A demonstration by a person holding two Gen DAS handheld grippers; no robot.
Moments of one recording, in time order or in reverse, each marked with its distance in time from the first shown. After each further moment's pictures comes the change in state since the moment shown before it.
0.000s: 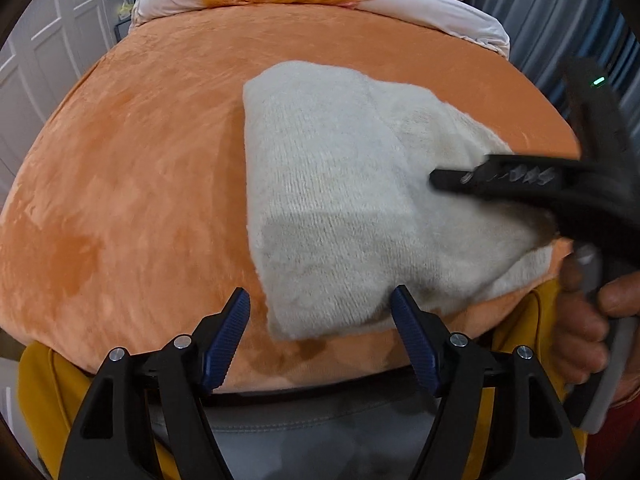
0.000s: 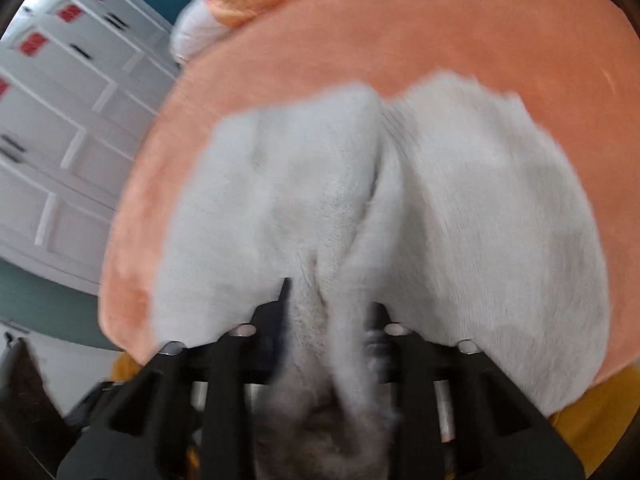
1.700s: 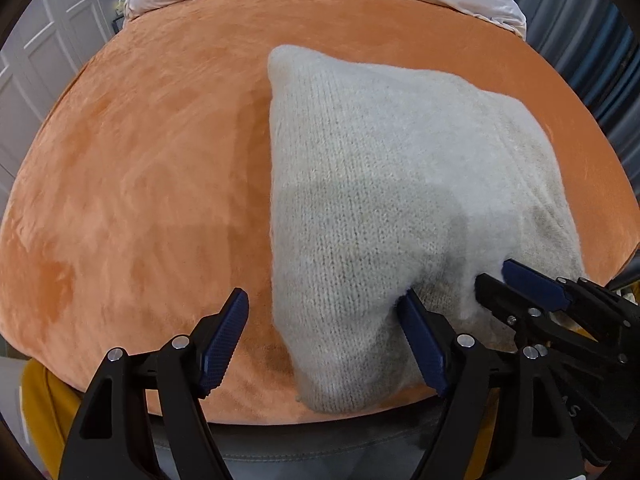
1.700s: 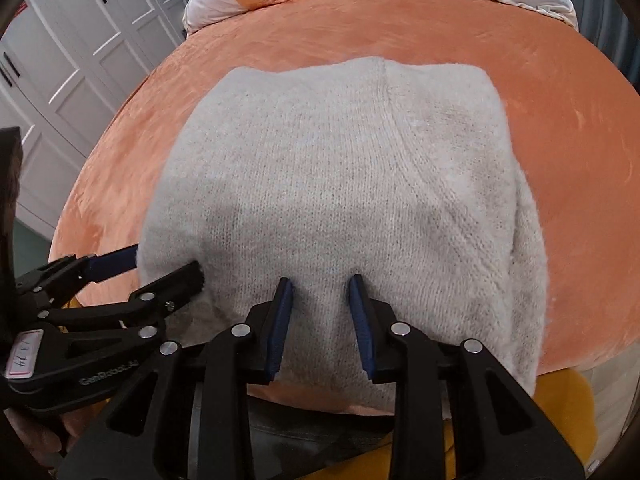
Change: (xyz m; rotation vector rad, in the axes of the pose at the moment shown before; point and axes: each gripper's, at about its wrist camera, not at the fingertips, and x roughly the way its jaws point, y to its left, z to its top) left arm 0.043 -0.038 0.034 0.004 0.086 0.066; right arm -0.005 -0.023 -0.042 -0.205 0.042 -0.215
